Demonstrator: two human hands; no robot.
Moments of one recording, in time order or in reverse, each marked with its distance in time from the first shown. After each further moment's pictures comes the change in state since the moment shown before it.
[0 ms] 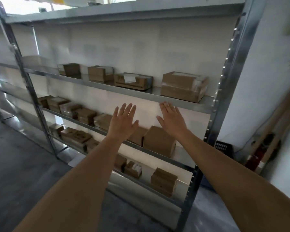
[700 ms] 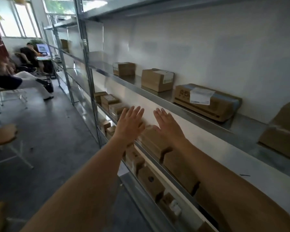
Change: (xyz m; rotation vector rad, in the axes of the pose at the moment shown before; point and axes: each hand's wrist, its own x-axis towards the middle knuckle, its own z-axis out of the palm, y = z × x) left_hand 0.135 -0.234 0.116 0.161 -0.104 -0.293; right_hand 0.309 -0.152 0.178 0.056 -0.005 -0.543
